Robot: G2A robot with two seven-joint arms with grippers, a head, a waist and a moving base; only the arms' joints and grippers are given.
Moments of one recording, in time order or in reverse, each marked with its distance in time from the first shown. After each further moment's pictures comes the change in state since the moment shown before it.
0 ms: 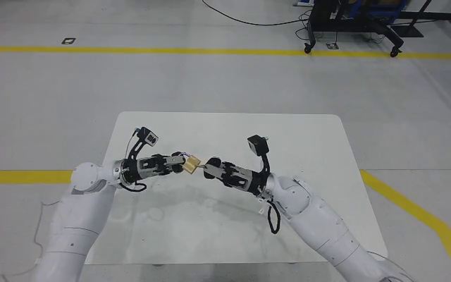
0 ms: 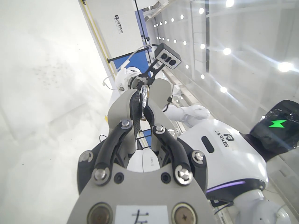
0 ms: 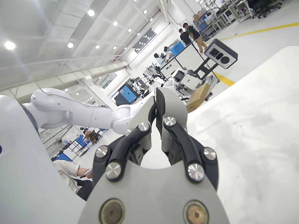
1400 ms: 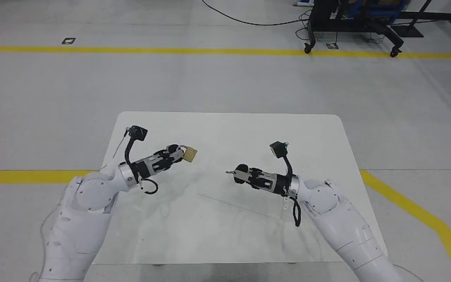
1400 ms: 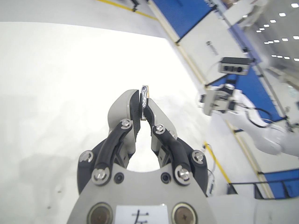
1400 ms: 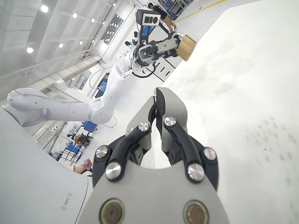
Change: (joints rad) left arm 0.192 -0.003 -0.125 -0.329 0.825 -0.213 0.575; right arm -0.096 0.081 0.209 0.042 0.058 0.121 0.322
